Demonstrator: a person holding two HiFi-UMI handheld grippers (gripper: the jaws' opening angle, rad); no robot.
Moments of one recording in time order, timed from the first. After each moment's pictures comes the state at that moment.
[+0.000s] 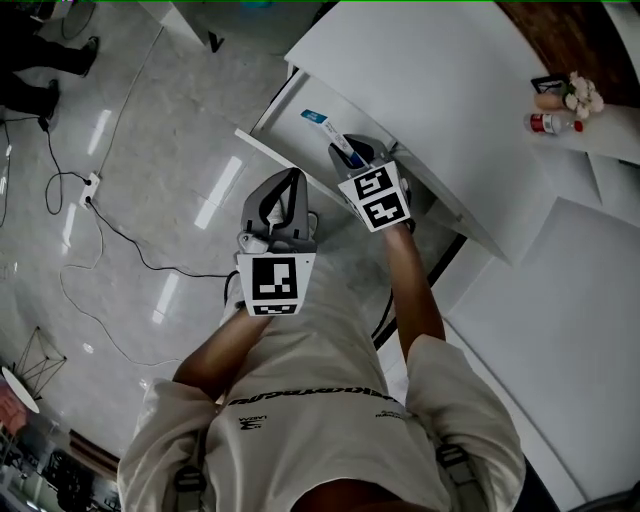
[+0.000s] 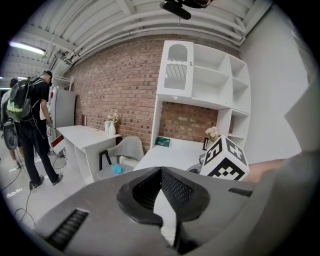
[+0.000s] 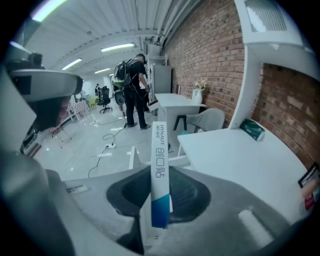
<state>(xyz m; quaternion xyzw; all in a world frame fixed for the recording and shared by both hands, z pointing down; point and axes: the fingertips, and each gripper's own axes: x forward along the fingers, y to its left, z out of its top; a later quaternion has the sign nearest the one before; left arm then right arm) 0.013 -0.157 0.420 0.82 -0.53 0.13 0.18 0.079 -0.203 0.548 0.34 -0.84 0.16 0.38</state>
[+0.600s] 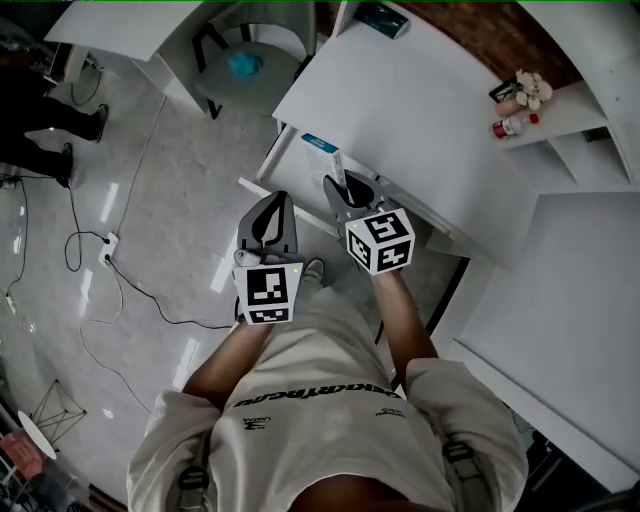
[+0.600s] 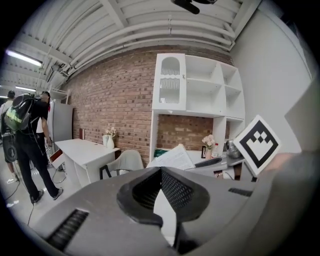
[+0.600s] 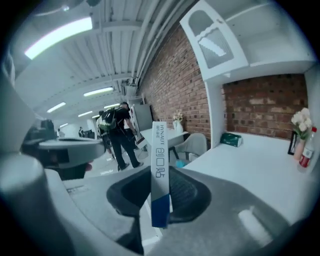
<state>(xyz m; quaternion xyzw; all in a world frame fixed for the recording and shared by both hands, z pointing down) 0.005 -0.146 0.341 0.83 -0.53 0.11 0.12 0.088 -0.178 0.391 0.46 -0.85 0.20 0.17</state>
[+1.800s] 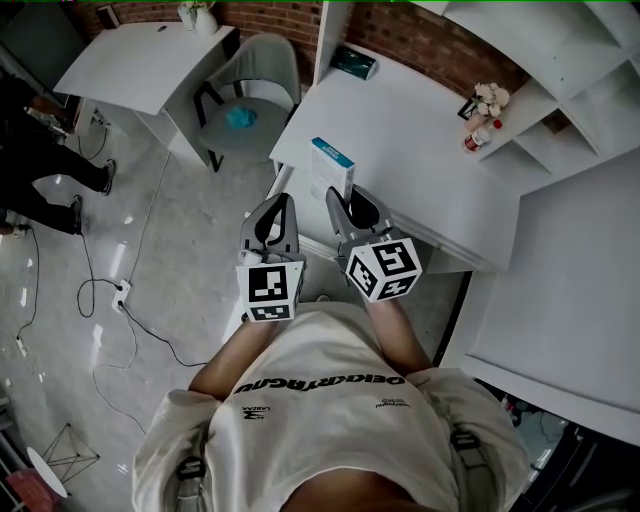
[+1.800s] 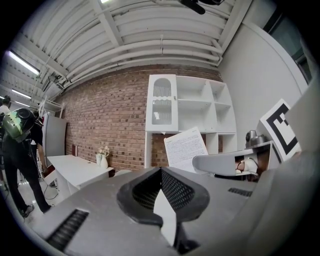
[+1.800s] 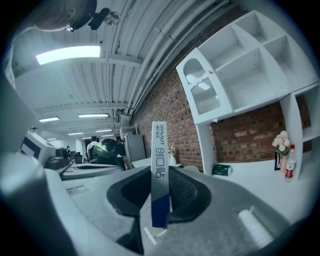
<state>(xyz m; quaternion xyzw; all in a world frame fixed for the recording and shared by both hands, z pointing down) 0.013 -0.133 0.239 0.86 -0.51 0.05 0.06 0.097 -0.134 0.235 0.54 -0.83 0.12 0.01</state>
